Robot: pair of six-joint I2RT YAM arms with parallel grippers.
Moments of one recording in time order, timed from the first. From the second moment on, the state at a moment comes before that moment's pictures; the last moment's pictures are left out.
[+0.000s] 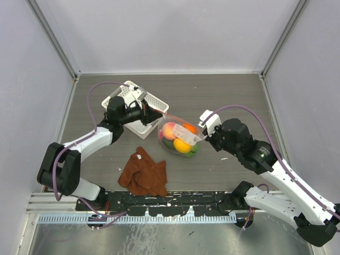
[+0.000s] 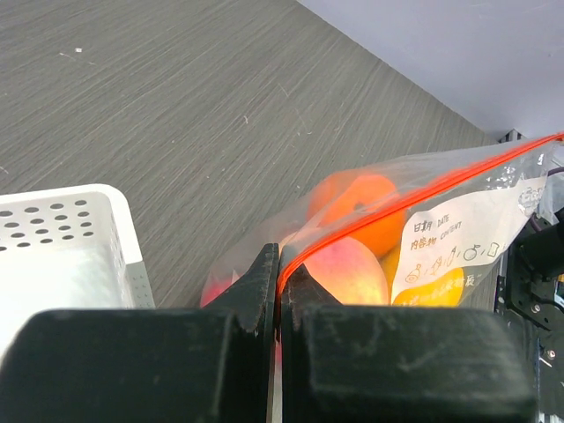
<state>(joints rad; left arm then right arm) -0.38 1.45 0.81 0.49 0.72 -0.23 0.74 0.80 0.98 -0.73 0.12 -0.25</state>
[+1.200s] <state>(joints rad) -0.48 1.59 0.93 0.37 0.63 -0.25 0.72 0.73 0.92 -0.60 0.39 -0.18</state>
